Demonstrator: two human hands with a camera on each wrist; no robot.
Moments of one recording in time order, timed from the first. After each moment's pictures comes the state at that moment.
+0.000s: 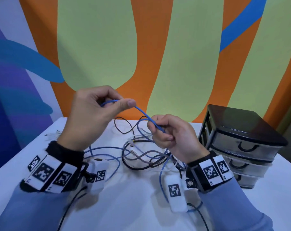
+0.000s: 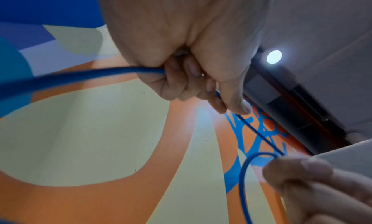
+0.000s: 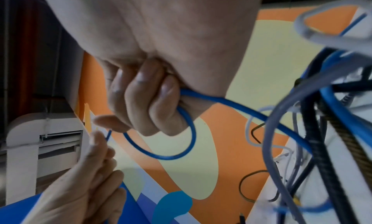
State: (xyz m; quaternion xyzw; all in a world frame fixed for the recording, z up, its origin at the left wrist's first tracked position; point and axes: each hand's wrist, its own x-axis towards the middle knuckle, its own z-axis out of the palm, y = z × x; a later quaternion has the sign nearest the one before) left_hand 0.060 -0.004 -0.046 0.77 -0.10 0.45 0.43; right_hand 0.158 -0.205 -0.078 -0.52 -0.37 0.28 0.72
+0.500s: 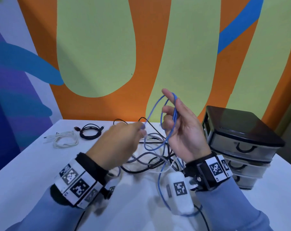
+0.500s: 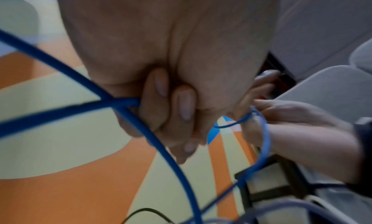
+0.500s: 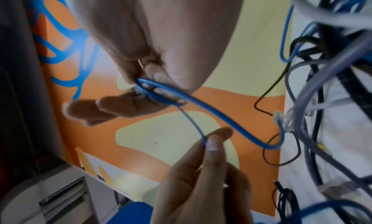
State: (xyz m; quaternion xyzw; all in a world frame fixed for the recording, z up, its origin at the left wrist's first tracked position) left_hand 0.088 -0.030 -0.095 0.97 -0.01 0.20 0.17; right_hand 0.155 -0.209 -0.067 -0.32 -0.30 0.19 0.88
